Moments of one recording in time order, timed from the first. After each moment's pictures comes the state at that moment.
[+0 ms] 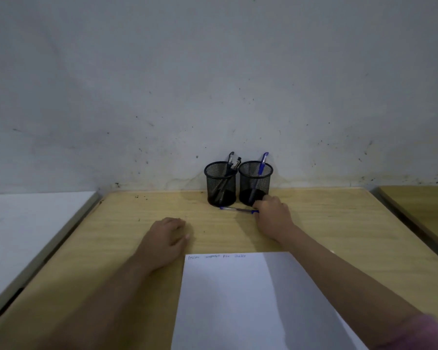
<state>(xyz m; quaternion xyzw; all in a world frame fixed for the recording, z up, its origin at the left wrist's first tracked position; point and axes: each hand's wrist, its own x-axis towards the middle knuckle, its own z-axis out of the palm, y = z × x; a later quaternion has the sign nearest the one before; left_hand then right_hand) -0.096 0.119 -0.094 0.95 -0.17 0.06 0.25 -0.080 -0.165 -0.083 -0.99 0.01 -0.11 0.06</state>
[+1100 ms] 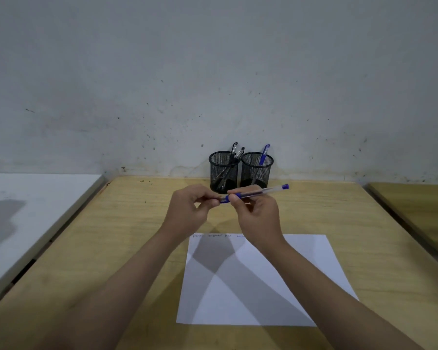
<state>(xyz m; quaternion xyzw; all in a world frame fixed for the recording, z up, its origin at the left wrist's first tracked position) -0.141 0.064 -0.035 0.79 -0.27 0.20 0.50 -0.186 -0.082 -0.034 -0.75 -0.06 -0.27 0.61</state>
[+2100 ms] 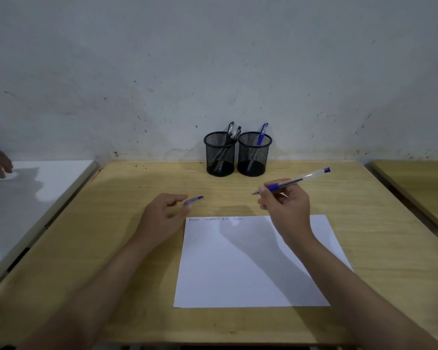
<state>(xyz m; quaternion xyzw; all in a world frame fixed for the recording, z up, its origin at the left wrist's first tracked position) -0.146 0.109 -0.089 0.87 -0.09 0.09 0.48 -0.199 -0.131 -0.056 -0.69 0.09 -0.25 0.67</state>
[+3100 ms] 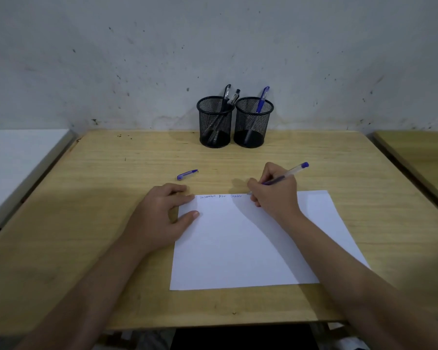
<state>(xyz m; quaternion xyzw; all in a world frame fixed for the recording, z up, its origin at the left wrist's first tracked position) -0.167 0.115 -0.110 0.92 -0.24 0.10 0.31 -0.176 -0.127 -0.094 -0.75 0.12 -0.19 0.63</state>
